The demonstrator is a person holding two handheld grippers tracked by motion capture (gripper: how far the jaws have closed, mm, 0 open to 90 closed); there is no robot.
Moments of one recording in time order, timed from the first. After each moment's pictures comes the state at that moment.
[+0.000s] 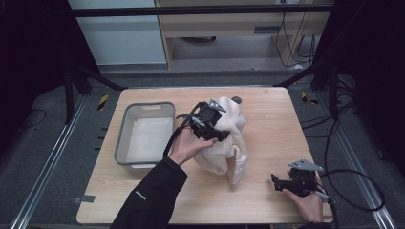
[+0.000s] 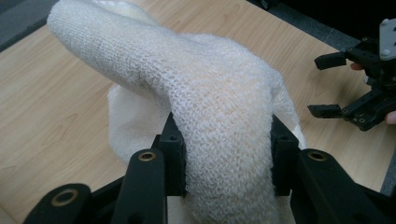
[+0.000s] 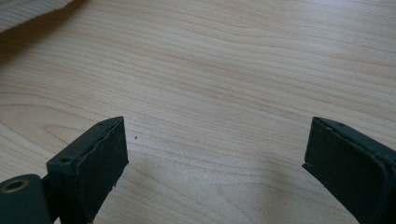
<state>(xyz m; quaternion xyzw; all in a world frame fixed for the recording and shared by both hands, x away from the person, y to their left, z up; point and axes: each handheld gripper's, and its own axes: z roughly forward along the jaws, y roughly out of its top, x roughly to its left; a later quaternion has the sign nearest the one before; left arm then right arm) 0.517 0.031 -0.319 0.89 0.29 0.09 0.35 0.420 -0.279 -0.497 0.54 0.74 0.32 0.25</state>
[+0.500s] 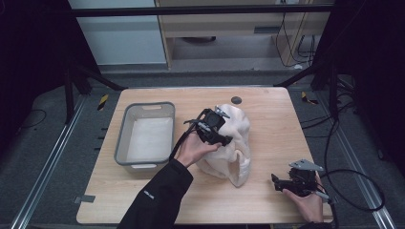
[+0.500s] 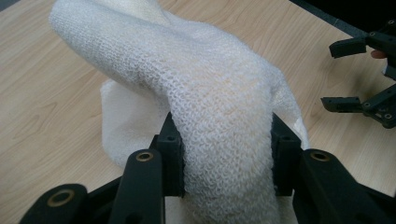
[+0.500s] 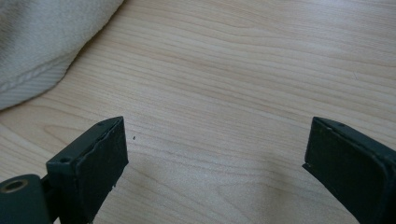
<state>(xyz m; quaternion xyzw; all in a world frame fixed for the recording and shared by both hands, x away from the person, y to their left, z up) 0.525 0.020 -0.351 0.89 0.30 0.08 0.33 0.420 -0.280 -0.497 0.54 0.74 0.32 0.25</state>
